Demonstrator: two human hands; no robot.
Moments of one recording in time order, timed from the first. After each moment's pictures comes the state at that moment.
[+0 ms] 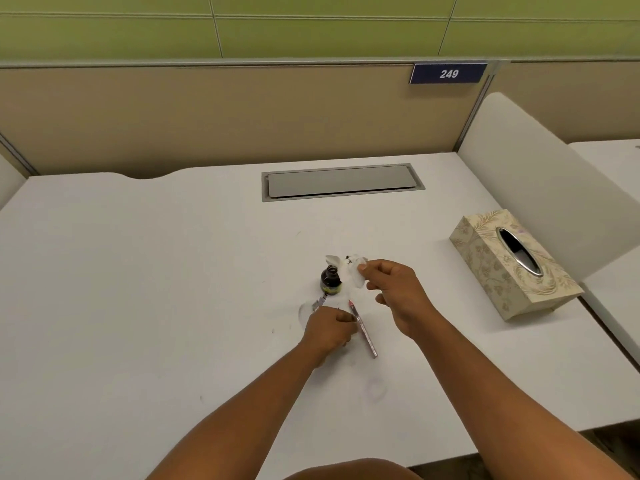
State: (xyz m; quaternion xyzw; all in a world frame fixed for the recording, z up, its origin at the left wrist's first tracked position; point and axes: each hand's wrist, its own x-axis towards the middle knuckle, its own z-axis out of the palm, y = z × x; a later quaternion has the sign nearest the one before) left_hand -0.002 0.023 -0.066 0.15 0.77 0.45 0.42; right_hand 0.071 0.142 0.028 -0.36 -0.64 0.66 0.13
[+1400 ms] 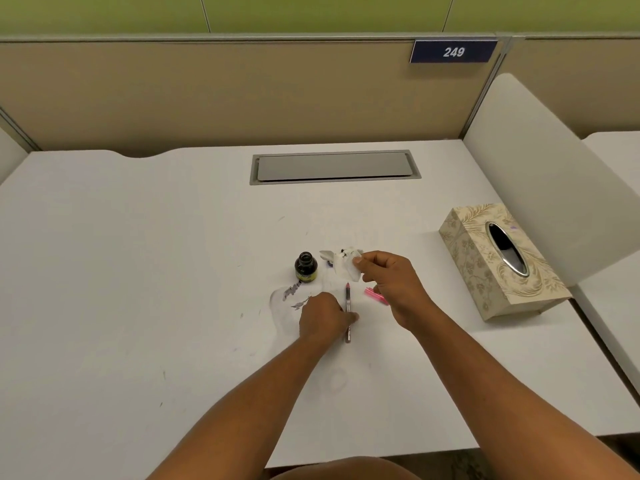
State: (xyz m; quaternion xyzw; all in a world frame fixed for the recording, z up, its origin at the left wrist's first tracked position) left_hand 0.036 0.087 -0.072 0.15 0.91 0.26 0.29; right_hand 0.103 0.200 0.017 -0.33 -0.66 0.67 0.09
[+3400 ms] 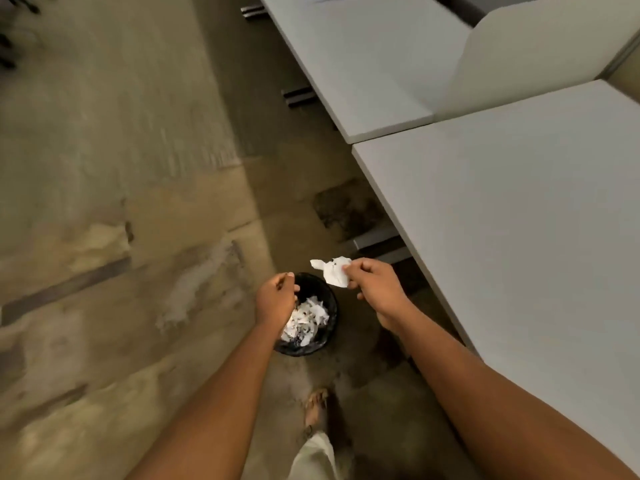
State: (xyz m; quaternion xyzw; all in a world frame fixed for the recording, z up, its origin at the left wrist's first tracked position) left_hand 0.177 -0.575 -0.164 -0.54 0.62 0.56 -0.12; right_hand 0.057 -0.432 -0.079 0.09 -0.76 0.52 -0.37
